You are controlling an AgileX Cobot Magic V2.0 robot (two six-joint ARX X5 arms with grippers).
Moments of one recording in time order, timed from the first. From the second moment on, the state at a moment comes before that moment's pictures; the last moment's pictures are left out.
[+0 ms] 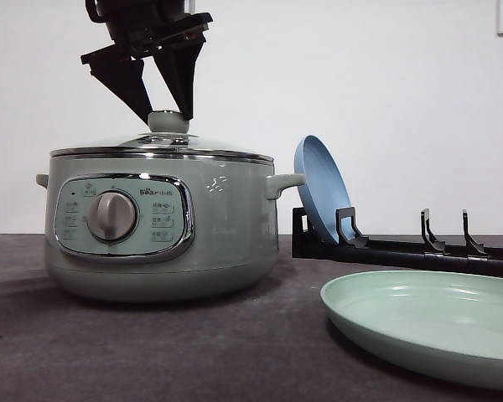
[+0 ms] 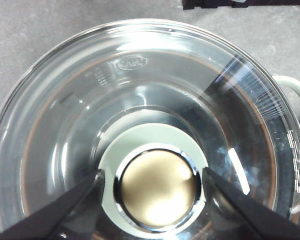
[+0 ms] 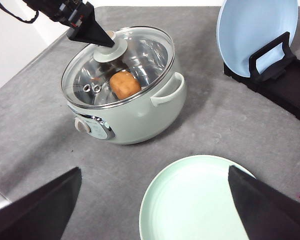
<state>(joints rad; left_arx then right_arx) -0.44 1.86 1.91 -1.10 0.07 0.07 0.29 0.56 0.96 -0.86 -0.39 0.16</state>
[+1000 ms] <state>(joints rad) -0.44 1.91 2.01 -1.17 0.07 0.09 0.29 0.56 0.96 -0.86 -0.39 0.16</state>
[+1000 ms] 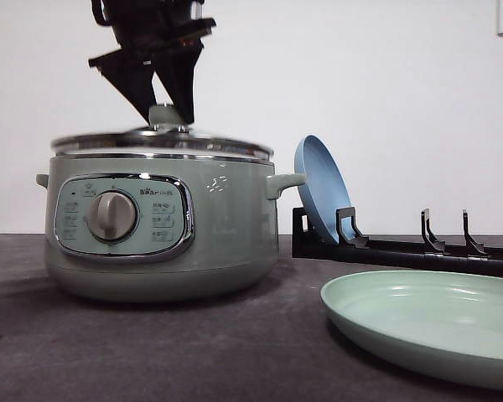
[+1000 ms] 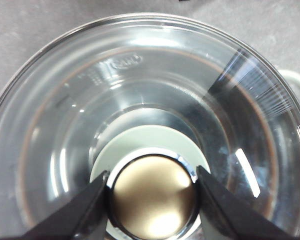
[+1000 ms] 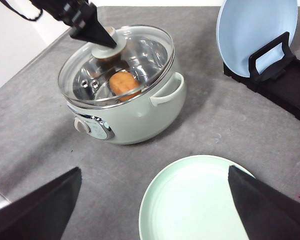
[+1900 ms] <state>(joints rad) -0.40 1.87 2.27 -1.34 0.00 0.06 0.29 0.56 0.96 -0.85 -0.39 0.15</state>
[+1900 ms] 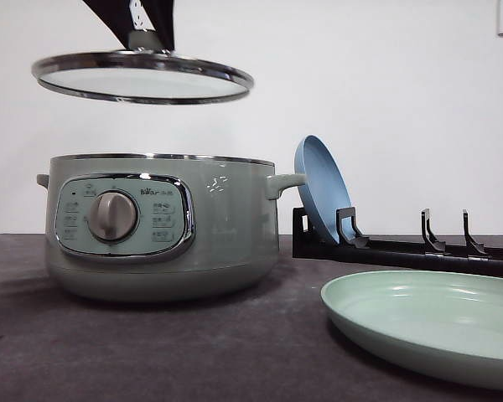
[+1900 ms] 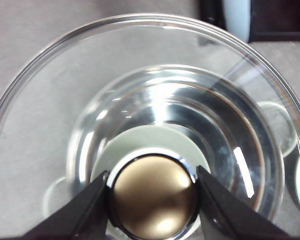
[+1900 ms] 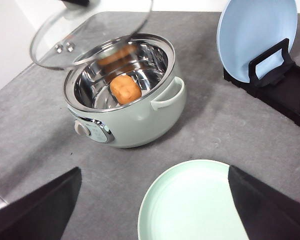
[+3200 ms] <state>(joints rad) 0.00 1.84 2.27 -1.35 -0.01 0.05 0.31 0.79 1.01 -0.85 -0.44 0.14</state>
